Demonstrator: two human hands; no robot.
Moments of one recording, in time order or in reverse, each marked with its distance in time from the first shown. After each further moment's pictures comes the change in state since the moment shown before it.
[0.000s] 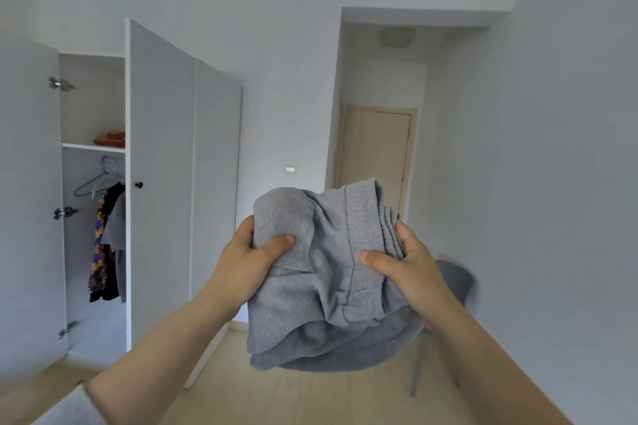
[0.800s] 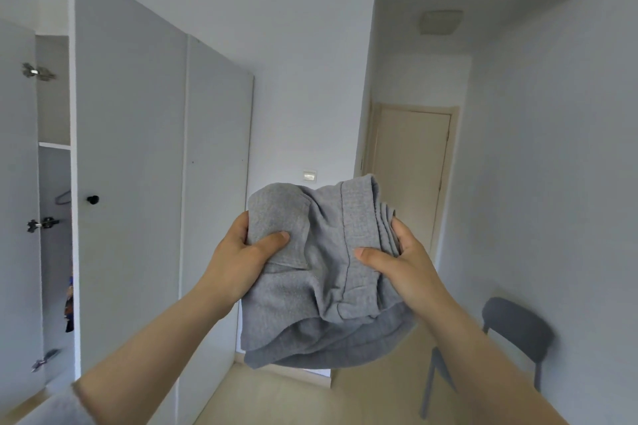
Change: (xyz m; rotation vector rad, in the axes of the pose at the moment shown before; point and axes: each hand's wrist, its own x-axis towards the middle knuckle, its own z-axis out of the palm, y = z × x) left_hand 0.327 -0.134 0.036 0.021 0.101 0.017; right_hand 0.329 0.190 0.040 0.080 -0.100 -0.024
